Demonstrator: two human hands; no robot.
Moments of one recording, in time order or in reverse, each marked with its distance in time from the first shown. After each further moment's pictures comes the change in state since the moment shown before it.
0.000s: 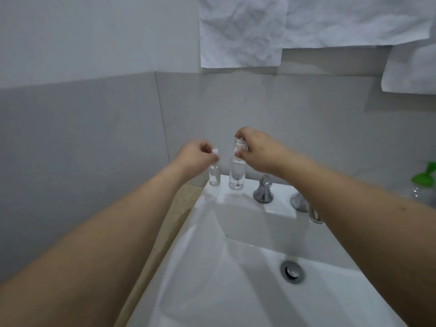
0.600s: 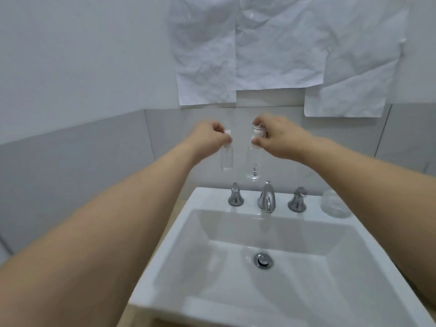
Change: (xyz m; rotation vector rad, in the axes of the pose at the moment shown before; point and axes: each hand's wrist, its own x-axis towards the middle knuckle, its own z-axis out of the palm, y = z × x) left_hand -0.071 0.164 0.000 -0.011 -0.045 0.196; right_hand -0.108 0.001 -0.144 -0.090 0.201 0.073
